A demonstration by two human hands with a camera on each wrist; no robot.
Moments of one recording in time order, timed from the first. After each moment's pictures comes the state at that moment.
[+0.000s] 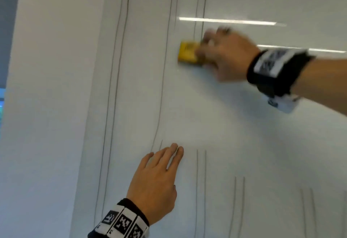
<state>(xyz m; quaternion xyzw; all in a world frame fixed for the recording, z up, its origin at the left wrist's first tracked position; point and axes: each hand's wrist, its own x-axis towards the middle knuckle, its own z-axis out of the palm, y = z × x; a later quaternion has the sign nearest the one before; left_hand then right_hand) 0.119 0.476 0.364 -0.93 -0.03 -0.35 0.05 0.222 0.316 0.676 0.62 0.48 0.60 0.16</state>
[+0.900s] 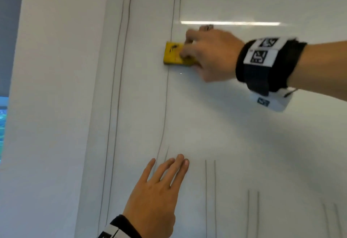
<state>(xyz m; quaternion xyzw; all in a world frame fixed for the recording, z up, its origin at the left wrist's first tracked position) 0.117 0.494 0.366 -0.95 0.01 -0.28 0.09 0.185 0.357 0.681 0.67 0.47 0.54 0.18</state>
